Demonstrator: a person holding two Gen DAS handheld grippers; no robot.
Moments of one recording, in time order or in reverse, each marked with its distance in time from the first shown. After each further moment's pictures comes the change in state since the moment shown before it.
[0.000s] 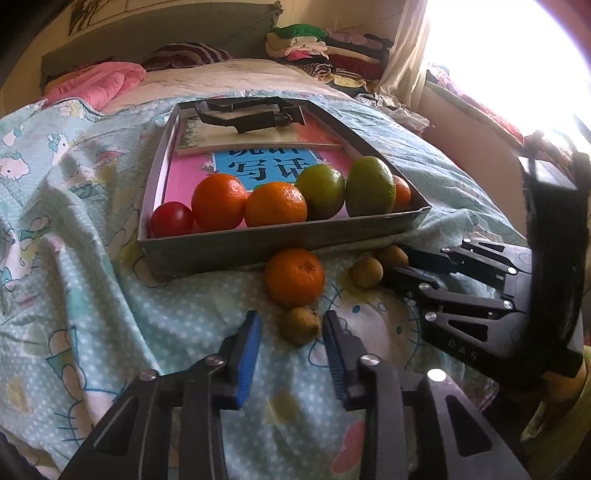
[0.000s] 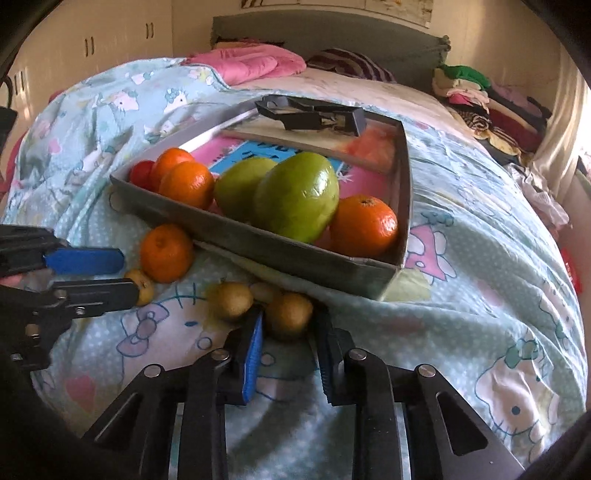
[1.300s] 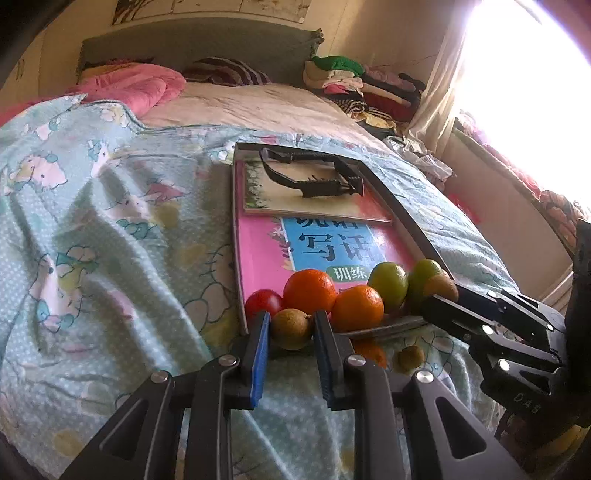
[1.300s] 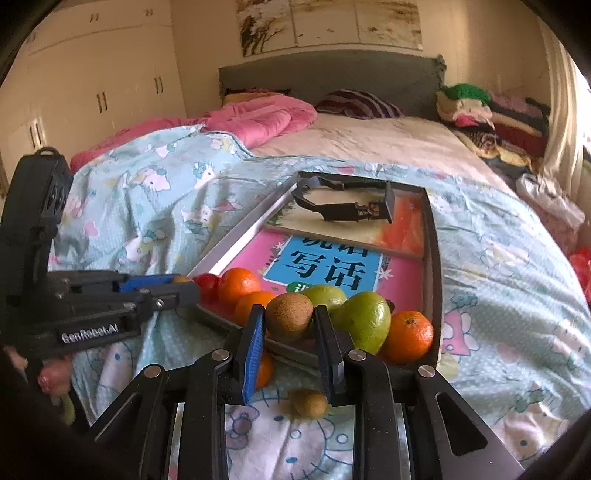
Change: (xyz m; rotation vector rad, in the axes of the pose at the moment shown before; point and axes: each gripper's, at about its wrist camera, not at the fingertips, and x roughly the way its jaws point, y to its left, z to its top) left arm -0.026 0.059 0.047 -0.127 -0.115 0.023; right arm -0.040 0.022 0.054 0.096 -0.179 0.123
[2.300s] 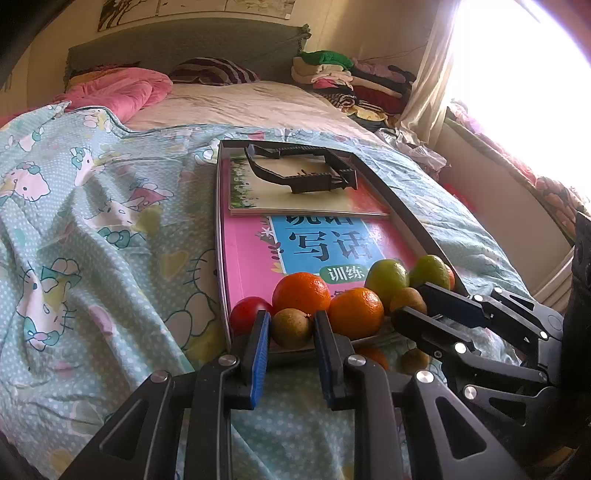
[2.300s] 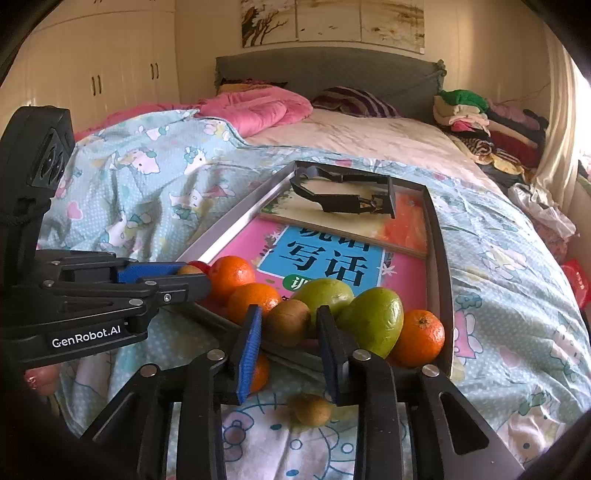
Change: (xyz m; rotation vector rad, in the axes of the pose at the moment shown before) left arm 0.015 -0.005 0.001 0.044 0.009 -0.007; right arm 0.026 0.013 -0.005 -0.063 0.021 -0.078
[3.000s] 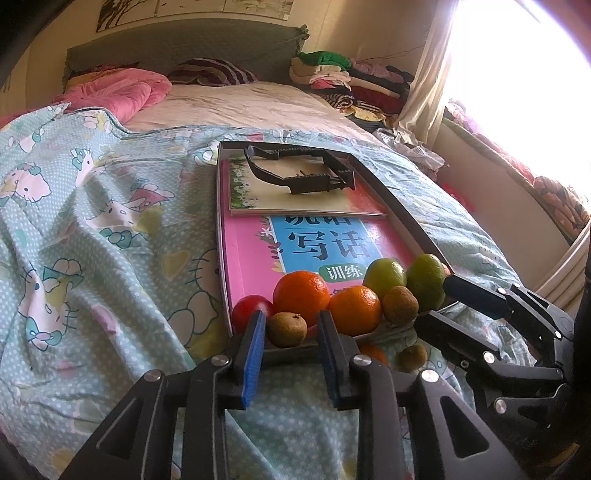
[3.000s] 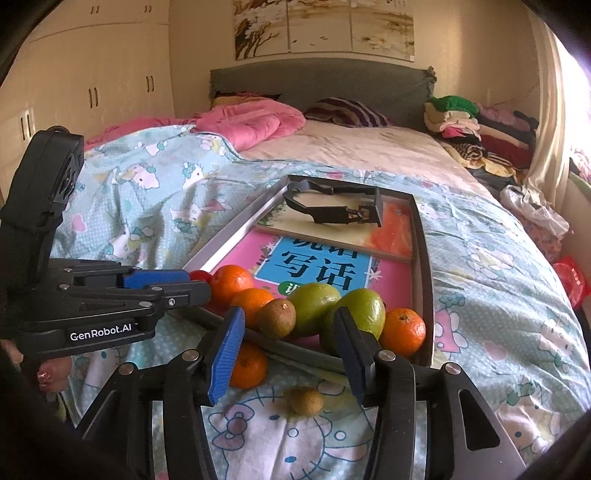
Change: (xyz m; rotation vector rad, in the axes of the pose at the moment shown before) left arm -0.002 0.001 -0.001 0.006 -0.002 -0.004; right arm -0.027 -0.004 -0.005 0.026 -0.047 -0.015
